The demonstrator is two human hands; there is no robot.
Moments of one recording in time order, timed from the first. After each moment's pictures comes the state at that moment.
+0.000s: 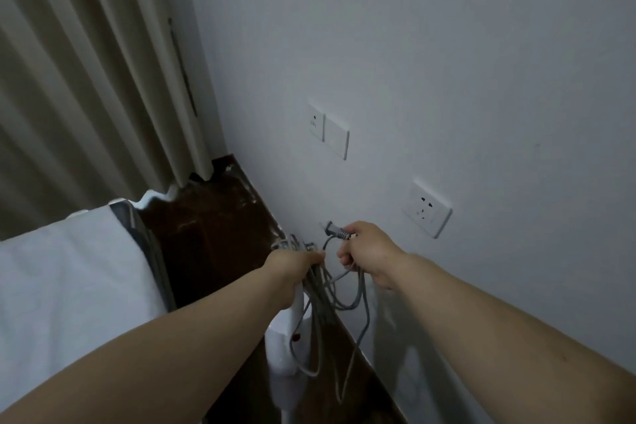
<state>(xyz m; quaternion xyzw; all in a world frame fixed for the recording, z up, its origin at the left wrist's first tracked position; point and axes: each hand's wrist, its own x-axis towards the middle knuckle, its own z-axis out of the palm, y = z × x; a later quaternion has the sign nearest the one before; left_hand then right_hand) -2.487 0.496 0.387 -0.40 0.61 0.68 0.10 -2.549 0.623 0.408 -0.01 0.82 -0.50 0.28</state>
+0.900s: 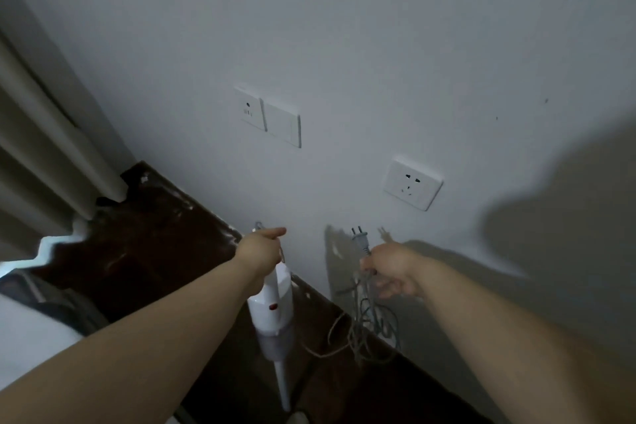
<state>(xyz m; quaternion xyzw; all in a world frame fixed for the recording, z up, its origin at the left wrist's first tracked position) -2.586 0.425 0.360 -0.24 0.77 0.57 0.16 -2.579 0.635 0.356 0.24 0.78 -0.47 0.35</state>
